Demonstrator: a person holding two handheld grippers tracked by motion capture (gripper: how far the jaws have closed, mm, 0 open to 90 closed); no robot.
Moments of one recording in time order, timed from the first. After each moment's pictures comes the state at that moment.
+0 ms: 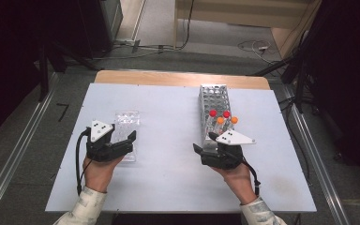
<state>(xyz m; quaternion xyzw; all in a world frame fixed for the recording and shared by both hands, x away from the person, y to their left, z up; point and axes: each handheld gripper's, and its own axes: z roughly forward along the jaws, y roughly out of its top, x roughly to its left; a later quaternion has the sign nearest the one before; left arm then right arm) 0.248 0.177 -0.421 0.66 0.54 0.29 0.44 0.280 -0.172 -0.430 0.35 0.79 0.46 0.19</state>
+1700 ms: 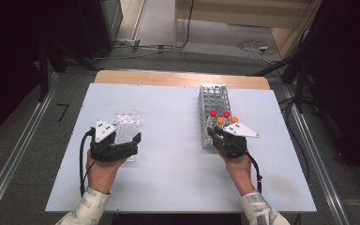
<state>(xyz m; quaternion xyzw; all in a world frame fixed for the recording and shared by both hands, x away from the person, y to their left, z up) 0.248 0.167 -0.420 0.67 0.53 0.28 0.44 0.314 -0.187 -0.446 0.41 0.75 0.46 0.25</state>
